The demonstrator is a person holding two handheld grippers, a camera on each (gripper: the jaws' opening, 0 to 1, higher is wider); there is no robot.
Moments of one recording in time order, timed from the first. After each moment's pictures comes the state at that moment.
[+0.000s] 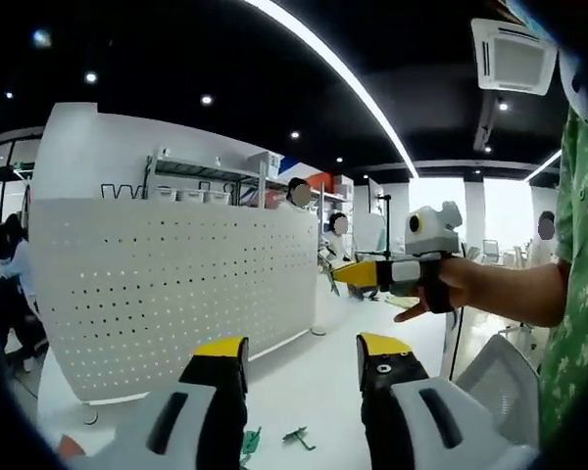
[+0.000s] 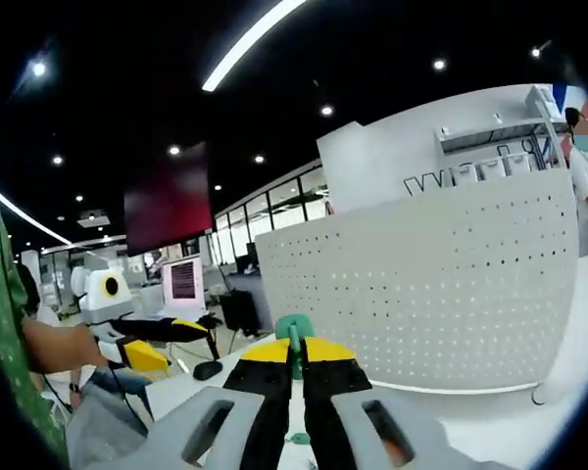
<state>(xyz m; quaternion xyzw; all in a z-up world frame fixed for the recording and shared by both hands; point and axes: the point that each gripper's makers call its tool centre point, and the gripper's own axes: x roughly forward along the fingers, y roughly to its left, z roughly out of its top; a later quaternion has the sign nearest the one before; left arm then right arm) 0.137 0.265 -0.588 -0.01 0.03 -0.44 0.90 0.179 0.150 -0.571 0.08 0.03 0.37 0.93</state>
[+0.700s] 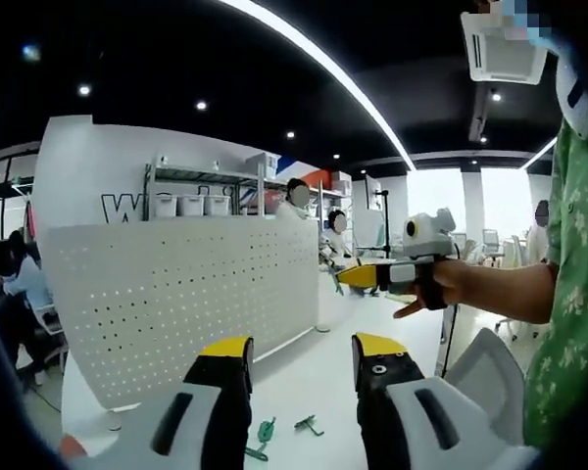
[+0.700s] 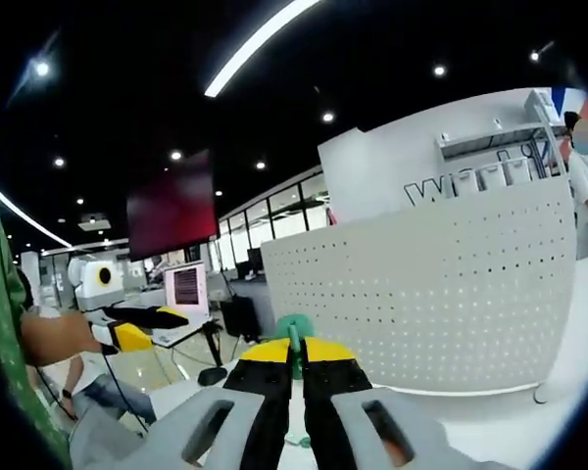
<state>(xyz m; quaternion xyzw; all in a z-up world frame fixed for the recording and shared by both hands) 0.114 0.298 -0.562 0.01 0.03 -0.44 0.90 0.165 0.156 -0.560 0.08 0.01 0.36 0.93</state>
